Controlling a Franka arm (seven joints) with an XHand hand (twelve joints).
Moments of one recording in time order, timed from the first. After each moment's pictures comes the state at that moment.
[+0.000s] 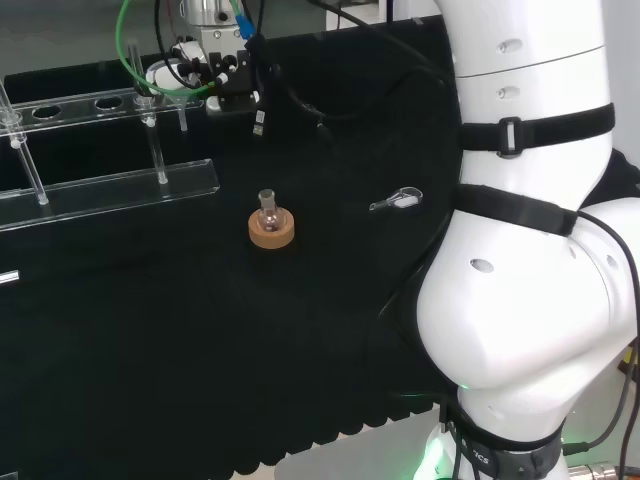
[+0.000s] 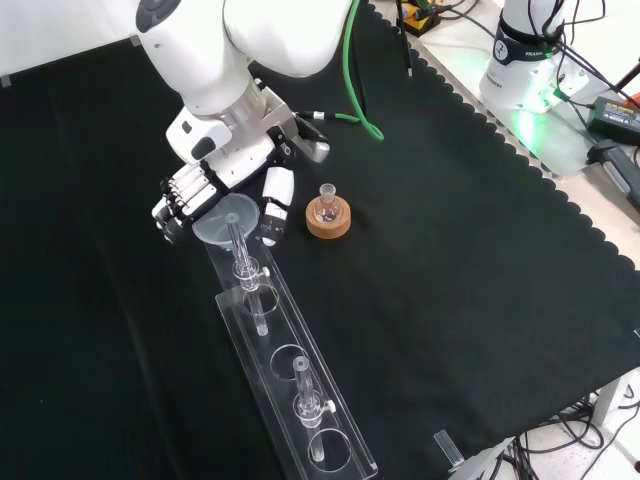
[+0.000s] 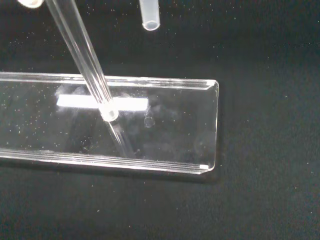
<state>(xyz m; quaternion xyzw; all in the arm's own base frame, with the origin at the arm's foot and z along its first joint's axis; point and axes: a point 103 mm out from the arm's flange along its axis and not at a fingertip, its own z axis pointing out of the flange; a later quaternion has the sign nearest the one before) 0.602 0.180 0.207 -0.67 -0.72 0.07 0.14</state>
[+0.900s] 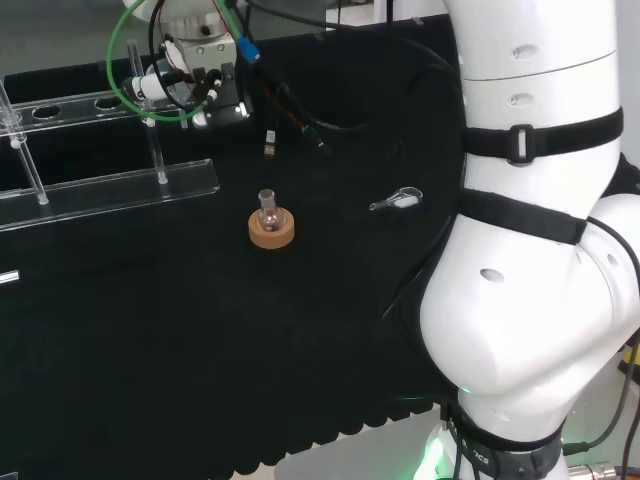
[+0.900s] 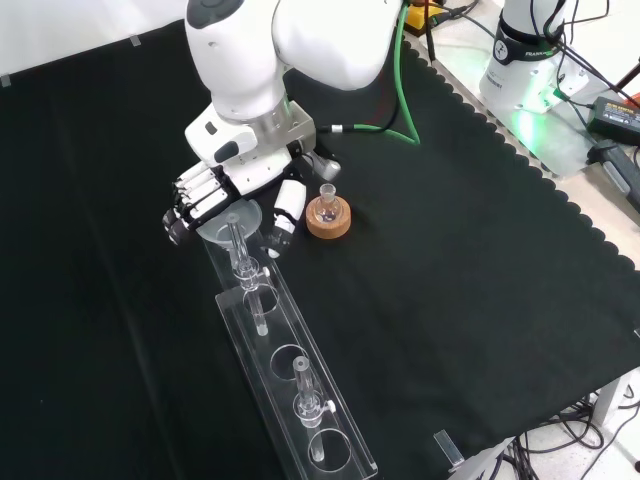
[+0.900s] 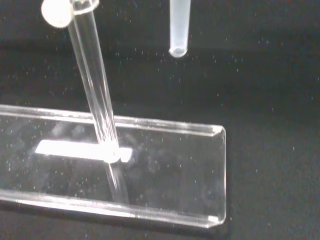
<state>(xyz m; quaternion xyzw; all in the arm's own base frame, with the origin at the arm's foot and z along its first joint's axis) 0.603 0.202 0.205 -0.68 -0.73 0.03 0.05</state>
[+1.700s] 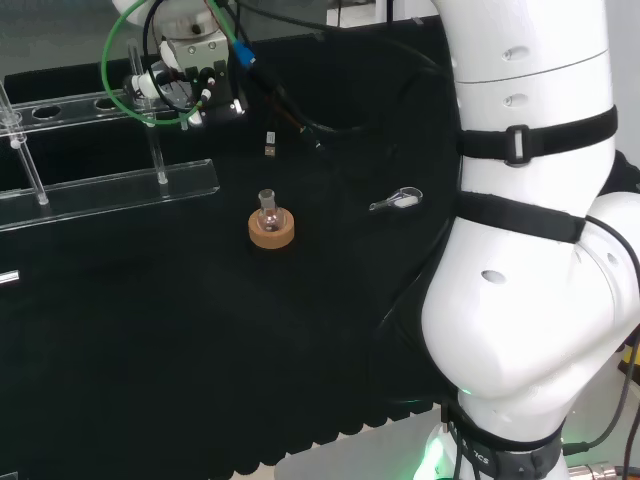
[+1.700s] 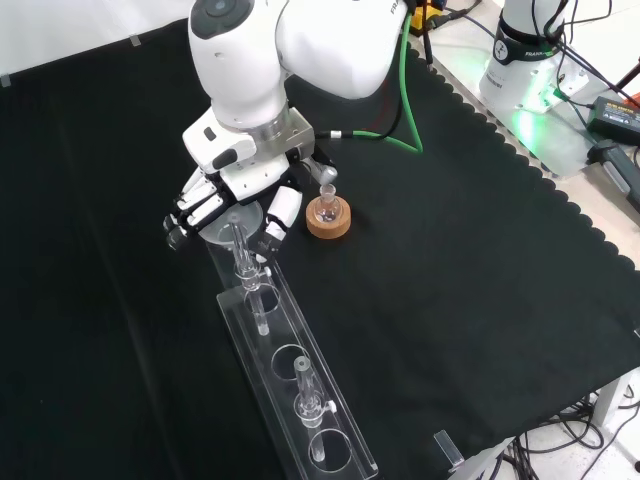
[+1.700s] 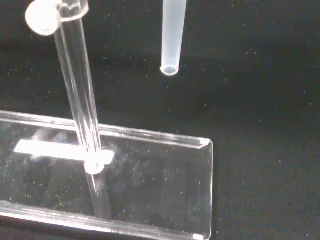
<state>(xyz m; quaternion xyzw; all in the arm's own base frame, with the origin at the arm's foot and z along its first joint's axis) 0.610 0.206 0.207 -0.69 -0.72 0.05 0.02</state>
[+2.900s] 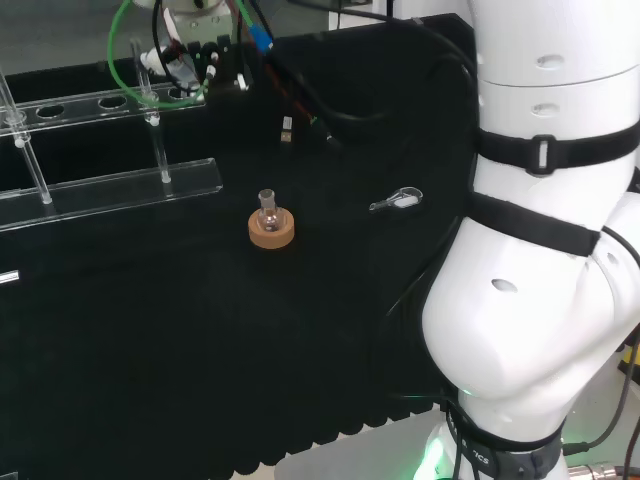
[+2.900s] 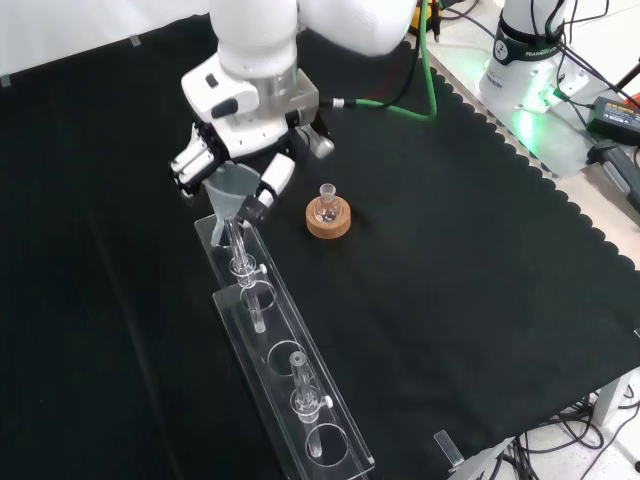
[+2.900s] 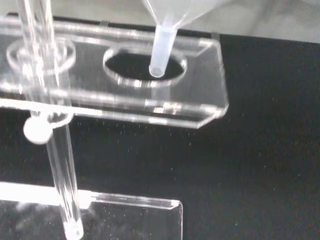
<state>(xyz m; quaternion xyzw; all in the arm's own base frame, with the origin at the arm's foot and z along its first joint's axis) 0.608 0.189 0.265 -0.71 -0.71 0.01 -0.03</state>
